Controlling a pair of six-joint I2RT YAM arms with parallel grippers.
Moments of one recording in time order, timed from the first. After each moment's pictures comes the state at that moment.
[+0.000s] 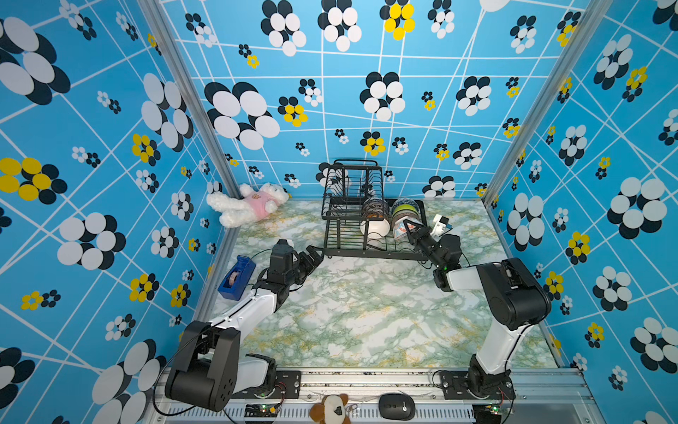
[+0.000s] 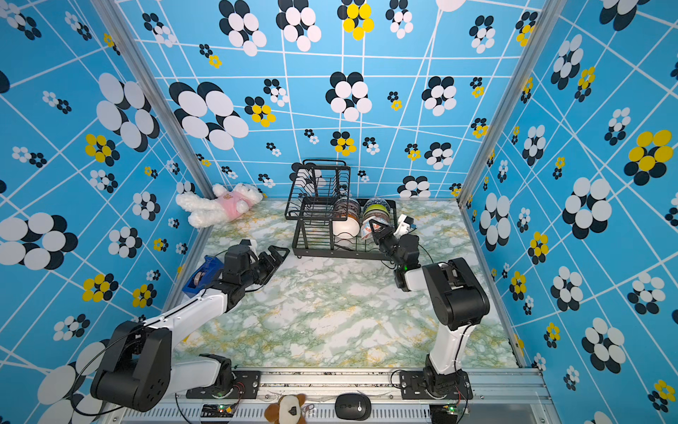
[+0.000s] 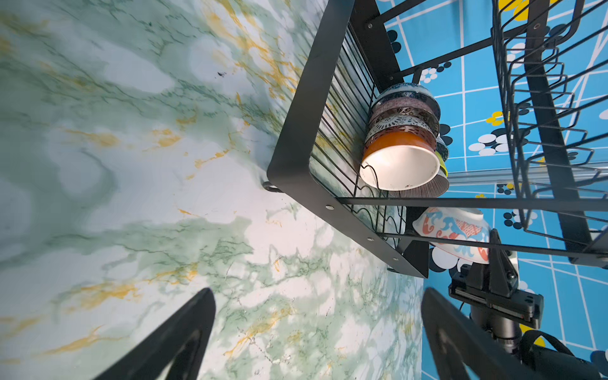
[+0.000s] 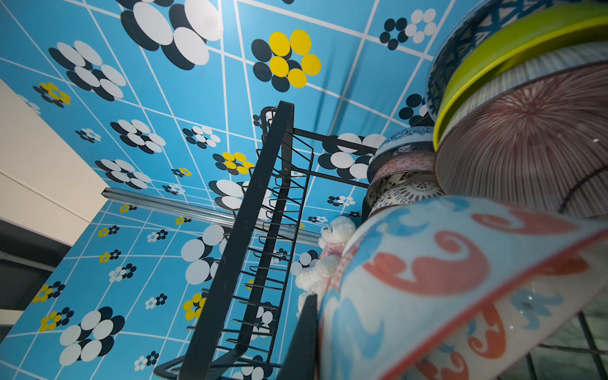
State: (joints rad) left arm -0.22 1.31 0.57 0.21 0.31 -1.01; right arm 0.25 1.85 0.75 1.18 -0.29 1.33
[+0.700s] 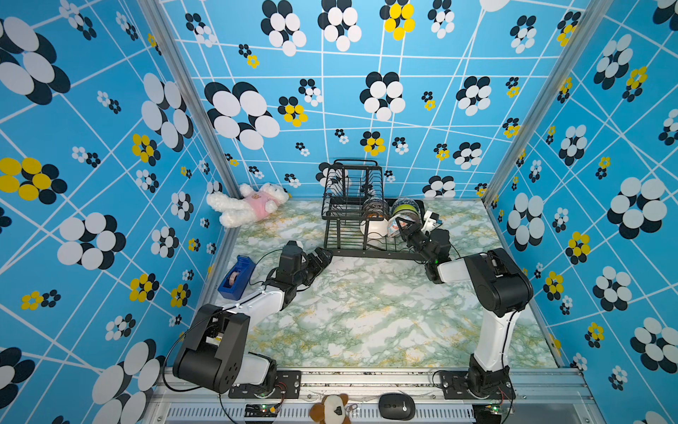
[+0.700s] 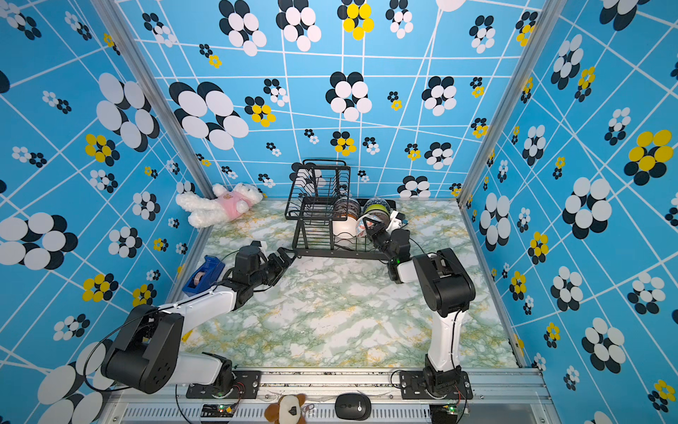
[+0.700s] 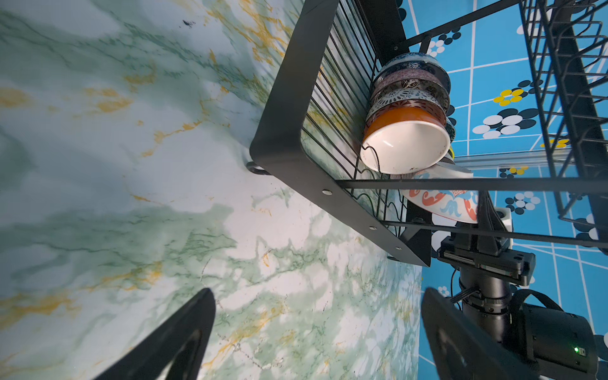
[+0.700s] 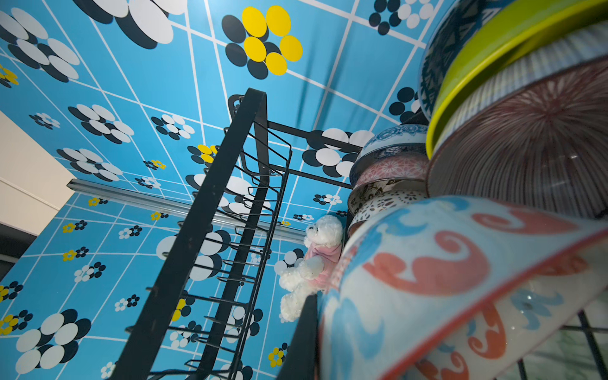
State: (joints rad) left arm -0.28 1.40 0.57 0.29 0.31 -1.04; right arm 0.27 1.99 0.88 1.15 -0.29 1.29
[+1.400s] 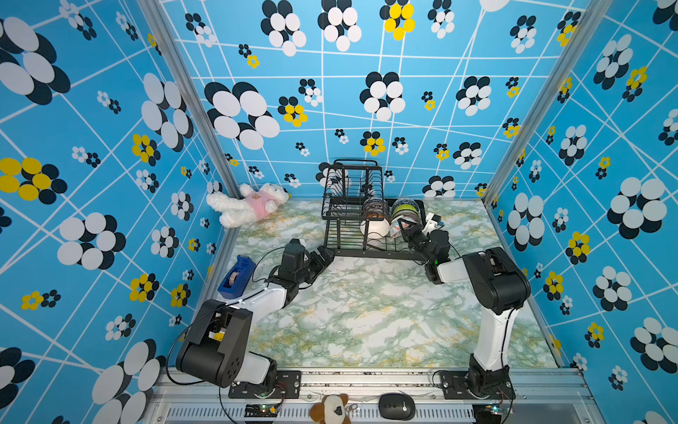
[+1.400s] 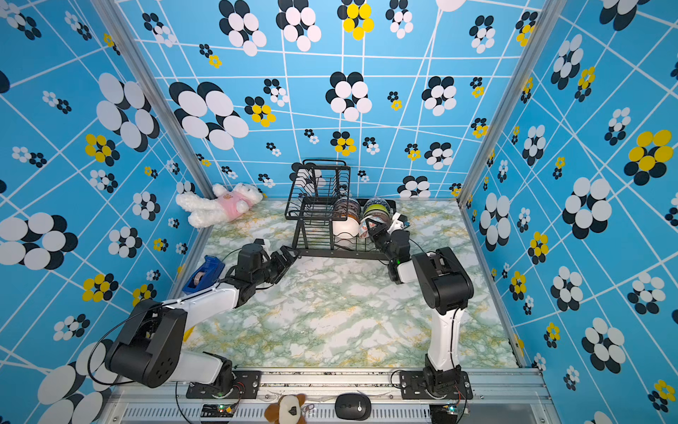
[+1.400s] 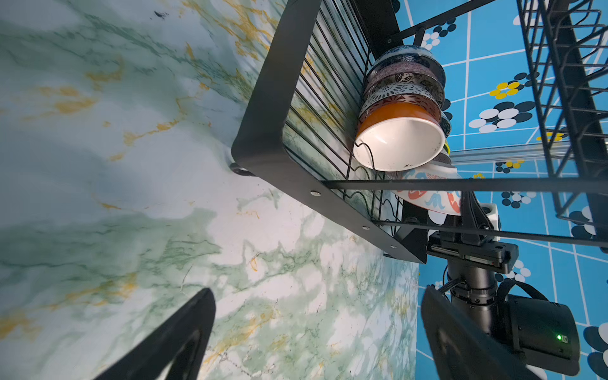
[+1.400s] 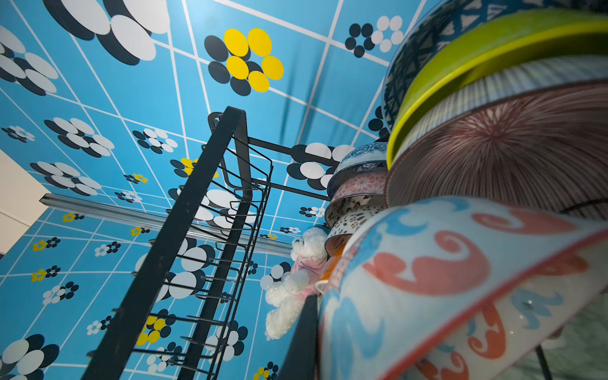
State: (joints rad) left arm -0.30 1.43 0.60 0.30 0.32 -1.04; right arm 0.26 2.02 0.88 1.15 -0.23 1.27
